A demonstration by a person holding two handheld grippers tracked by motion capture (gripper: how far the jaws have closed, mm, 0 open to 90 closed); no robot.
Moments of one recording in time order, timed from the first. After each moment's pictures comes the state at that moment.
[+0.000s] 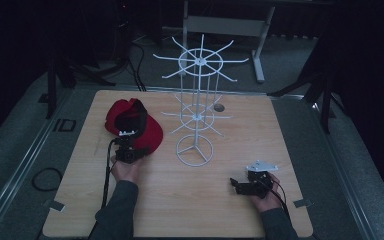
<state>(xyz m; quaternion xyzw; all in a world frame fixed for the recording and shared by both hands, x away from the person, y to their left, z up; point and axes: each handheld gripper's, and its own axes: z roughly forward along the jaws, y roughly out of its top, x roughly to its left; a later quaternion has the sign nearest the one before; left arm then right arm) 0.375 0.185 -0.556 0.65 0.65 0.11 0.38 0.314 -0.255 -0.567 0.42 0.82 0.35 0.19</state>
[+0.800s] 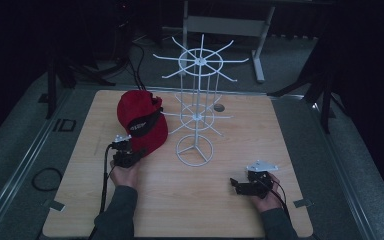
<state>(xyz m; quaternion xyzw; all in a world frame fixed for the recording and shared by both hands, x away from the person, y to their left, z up) 0.357 0.190 -0.555 0.64 0.63 0.13 0.42 0.313 -0.255 -0.567 0.42 0.82 0.35 0.19</state>
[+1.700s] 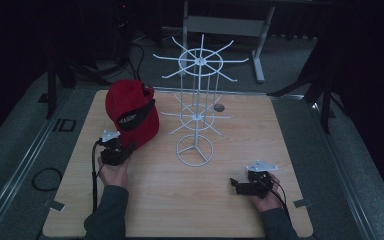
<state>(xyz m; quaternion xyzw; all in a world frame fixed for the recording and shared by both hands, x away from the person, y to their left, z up) 0.342 0.213 -0.521 0.63 0.61 0.19 0.44 0.313 -0.255 -0.567 0.42 0.82 0.35 0.19</state>
